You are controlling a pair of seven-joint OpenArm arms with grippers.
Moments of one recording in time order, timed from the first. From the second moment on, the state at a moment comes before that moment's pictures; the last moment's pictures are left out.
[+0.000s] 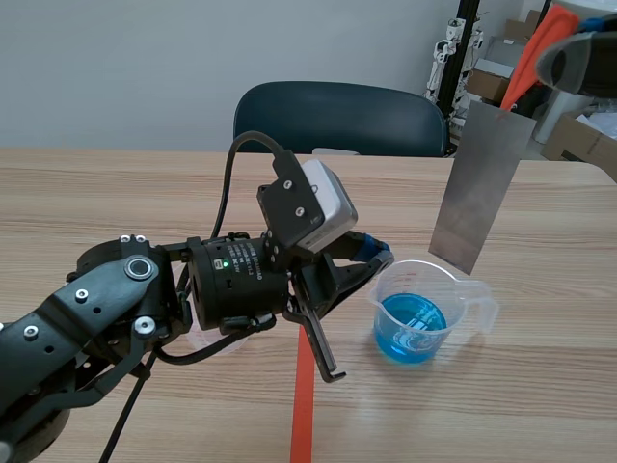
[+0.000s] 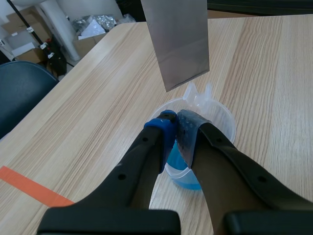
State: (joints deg) left arm -1.2 -11.5 27.4 83.7 14.9 -37.5 -17.0; right arm 23.5 87.2 -46.6 102.4 54.8 44.9 24.7
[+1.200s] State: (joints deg) left arm 17.3 -24.8 14.7 100.1 11.3 -38.4 -21.5; right arm 23.5 82.8 -46.6 102.4 54.8 44.9 23.5
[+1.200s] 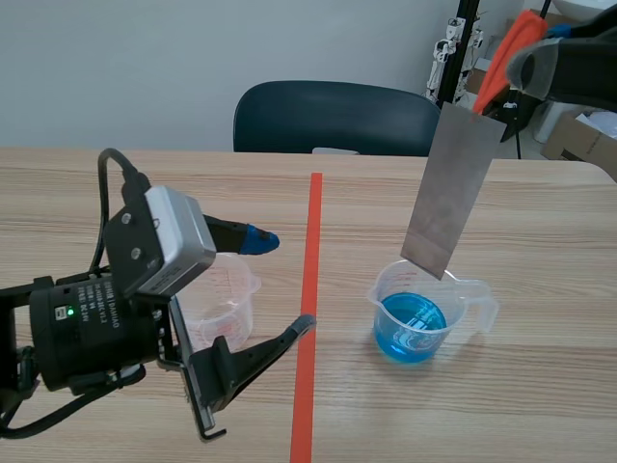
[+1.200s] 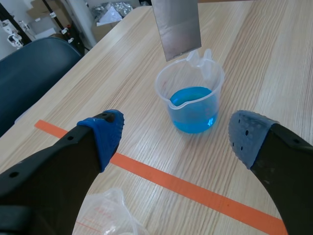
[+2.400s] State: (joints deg) left arm 45.9 -35.4 -4.5 80.9 12.2 -38.3 -68.4; right arm 23.5 61.6 -32.4 102.4 56.7 44.9 1.0
